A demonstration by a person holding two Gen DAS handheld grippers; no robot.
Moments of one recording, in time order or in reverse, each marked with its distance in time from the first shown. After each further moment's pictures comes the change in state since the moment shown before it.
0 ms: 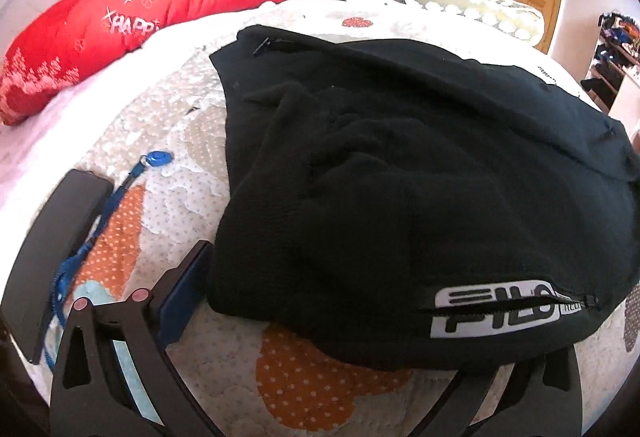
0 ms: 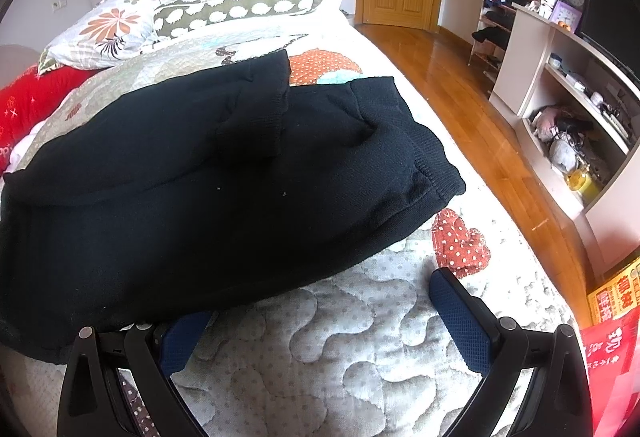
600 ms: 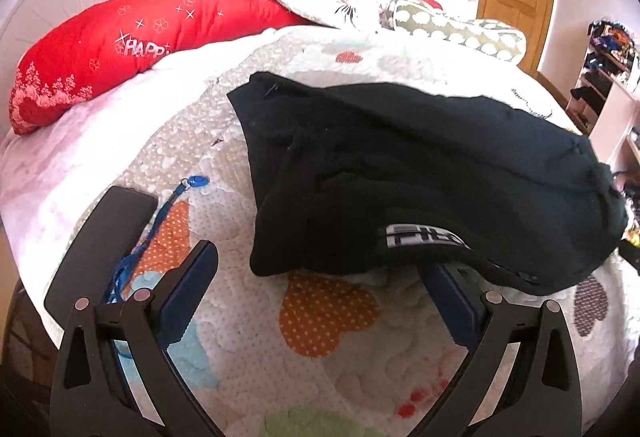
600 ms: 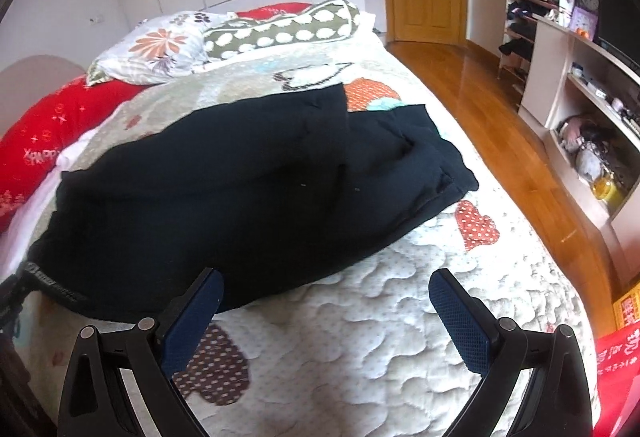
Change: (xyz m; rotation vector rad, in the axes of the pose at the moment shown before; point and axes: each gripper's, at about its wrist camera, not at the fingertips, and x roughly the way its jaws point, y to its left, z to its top) left arm -0.065 0.010 0.009 -0.004 -0.053 -0.032; right arm -0.056 0.020 -0.021 -0.029 -0.073 0.150
